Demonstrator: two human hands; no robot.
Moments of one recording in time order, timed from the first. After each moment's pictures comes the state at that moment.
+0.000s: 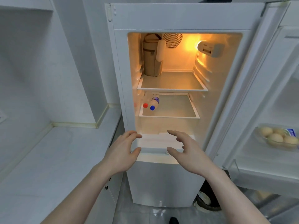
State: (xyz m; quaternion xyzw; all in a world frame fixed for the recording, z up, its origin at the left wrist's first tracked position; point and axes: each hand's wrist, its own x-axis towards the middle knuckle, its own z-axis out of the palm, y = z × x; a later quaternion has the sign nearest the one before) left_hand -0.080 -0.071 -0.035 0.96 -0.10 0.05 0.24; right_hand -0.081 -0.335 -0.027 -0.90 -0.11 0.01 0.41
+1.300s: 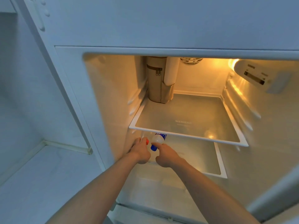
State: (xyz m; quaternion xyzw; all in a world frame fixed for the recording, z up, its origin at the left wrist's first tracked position) left_hand 0.315 -0.125 -0.109 0.95 0.11 -0.13 0.27; right_hand 0.338 -0.273 -0.116 -0.94 -0.18 0.19 0.22
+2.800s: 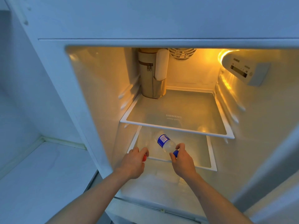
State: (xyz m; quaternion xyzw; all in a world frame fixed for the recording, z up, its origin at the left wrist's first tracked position) left_hand 0.252 -0.150 -0.134 0.99 0.00 -0.05 0.13; right_hand 0.312 -0.363 -0.175 -0.93 -0.01 0.02 0.36
